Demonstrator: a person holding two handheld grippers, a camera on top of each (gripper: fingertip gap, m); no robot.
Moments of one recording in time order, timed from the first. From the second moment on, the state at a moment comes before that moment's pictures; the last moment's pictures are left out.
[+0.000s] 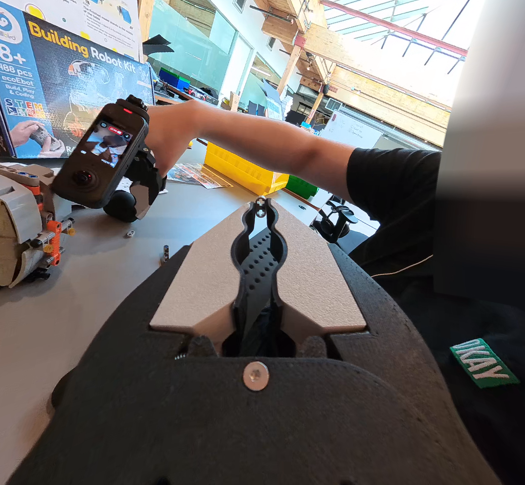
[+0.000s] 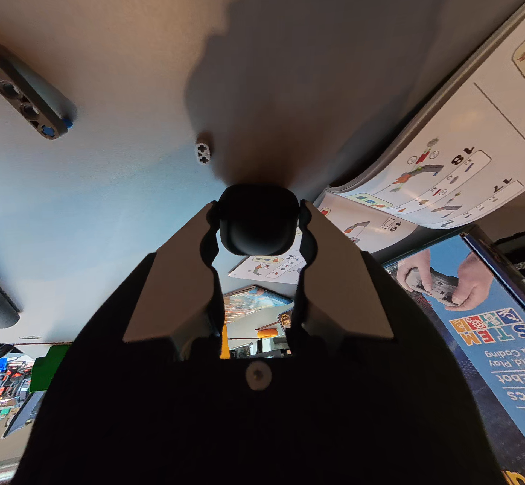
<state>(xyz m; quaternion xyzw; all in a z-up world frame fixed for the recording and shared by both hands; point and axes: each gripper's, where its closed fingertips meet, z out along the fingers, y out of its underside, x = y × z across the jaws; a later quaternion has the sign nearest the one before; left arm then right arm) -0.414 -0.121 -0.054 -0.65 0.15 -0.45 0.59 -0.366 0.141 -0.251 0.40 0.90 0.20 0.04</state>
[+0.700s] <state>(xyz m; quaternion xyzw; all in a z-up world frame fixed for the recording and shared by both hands) -0.405 -0.107 -0.049 -0.64 0.16 -0.47 0.58 -0.384 0.135 -0.181 0.59 0.62 -0.39 -0.33</state>
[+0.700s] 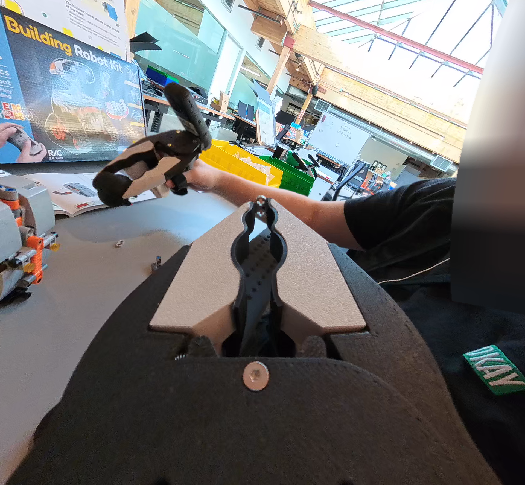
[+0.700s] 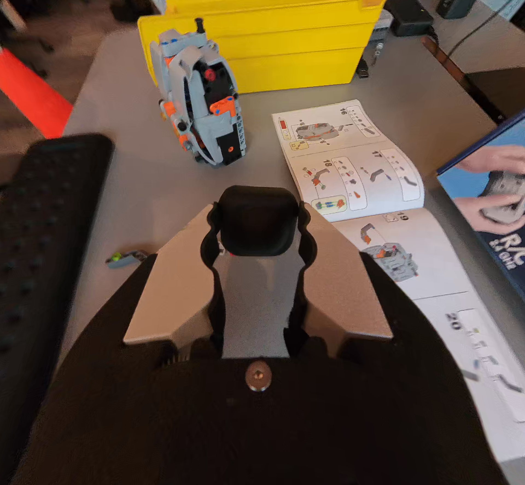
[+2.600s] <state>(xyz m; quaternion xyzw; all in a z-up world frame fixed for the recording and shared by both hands) -0.399 -0.103 -0.057 -0.65 0.16 -0.48 0.58 -0.297 0.179 -0.159 0.73 0.44 -0.42 -0.29</state>
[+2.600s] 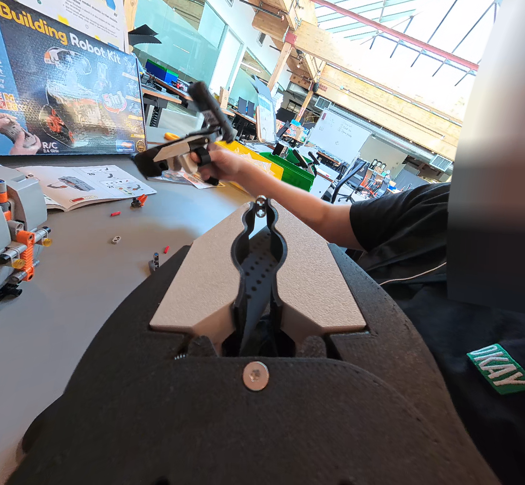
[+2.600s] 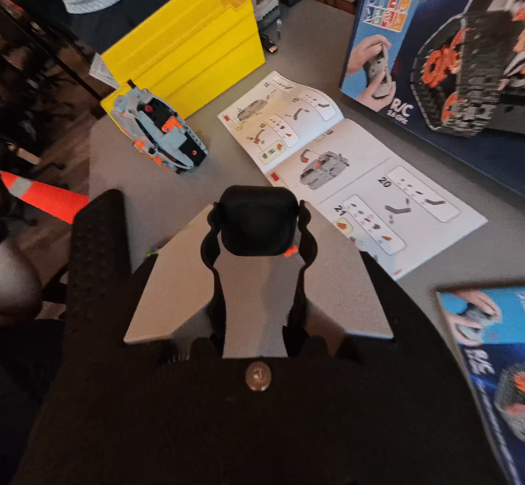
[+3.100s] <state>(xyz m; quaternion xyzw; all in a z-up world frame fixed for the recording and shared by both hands) -0.396 -0.082 -0.037 -0.66 0.17 -0.46 0.57 0.002 0.431 -0.074 0.87 0.32 -0.04 -0.36</state>
